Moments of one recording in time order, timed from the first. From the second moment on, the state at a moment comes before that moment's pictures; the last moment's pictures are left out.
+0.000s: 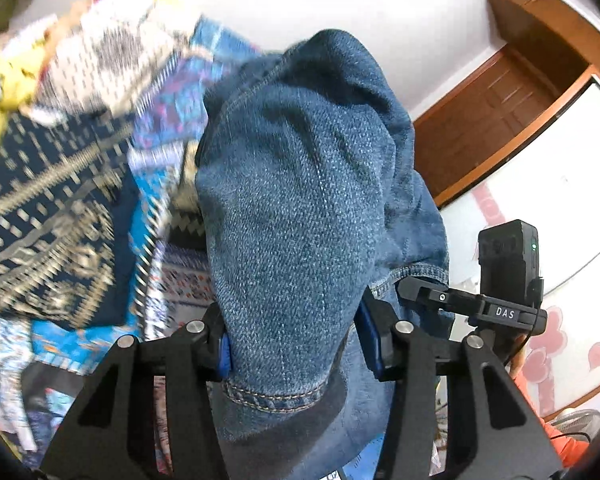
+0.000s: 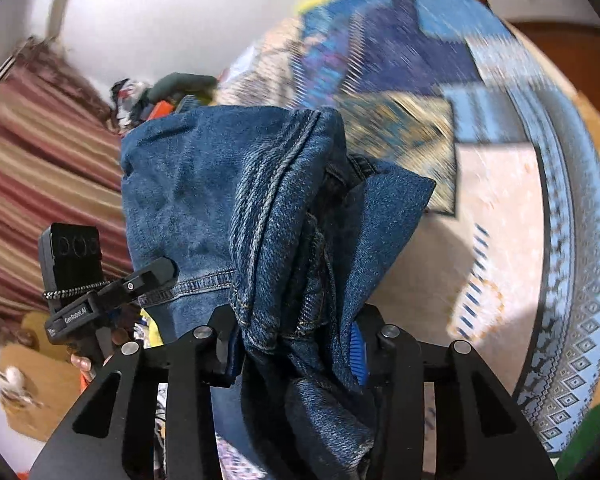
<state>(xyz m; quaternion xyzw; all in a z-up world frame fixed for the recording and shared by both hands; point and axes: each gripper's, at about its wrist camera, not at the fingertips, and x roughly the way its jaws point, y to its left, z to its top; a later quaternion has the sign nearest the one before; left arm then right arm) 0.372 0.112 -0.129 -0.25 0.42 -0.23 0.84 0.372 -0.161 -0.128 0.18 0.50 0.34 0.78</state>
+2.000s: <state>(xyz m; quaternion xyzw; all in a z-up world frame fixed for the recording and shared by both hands) 0.281 0.233 -0.144 -0.13 0.45 0.04 0.88 0.336 -0.017 -0.127 0.00 0.47 0.33 0.82</state>
